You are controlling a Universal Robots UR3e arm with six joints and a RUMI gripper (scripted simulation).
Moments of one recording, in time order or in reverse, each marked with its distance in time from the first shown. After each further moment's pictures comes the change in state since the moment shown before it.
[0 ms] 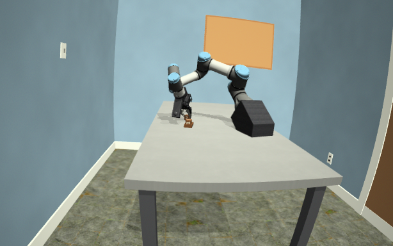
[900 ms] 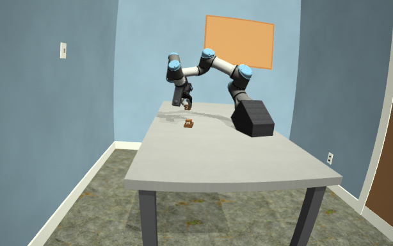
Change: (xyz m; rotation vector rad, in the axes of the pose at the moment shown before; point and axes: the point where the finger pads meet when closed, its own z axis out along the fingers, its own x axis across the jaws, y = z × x) arm 0.001 0.044 -0.047 0.009 0.004 0.005
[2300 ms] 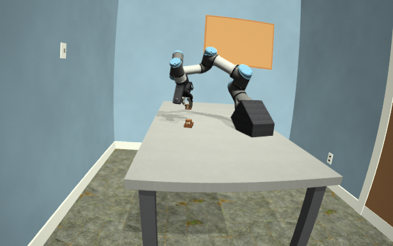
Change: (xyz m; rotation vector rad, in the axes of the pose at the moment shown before) arm -0.003 0.005 0.001 0.063 -0.023 -0.004
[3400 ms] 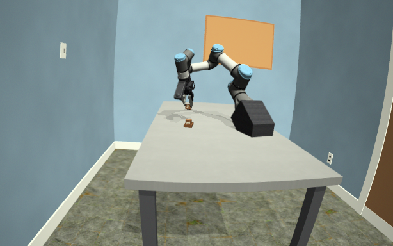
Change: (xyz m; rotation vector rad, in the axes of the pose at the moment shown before) arm 0.000 0.003 0.000 0.160 0.011 -0.001
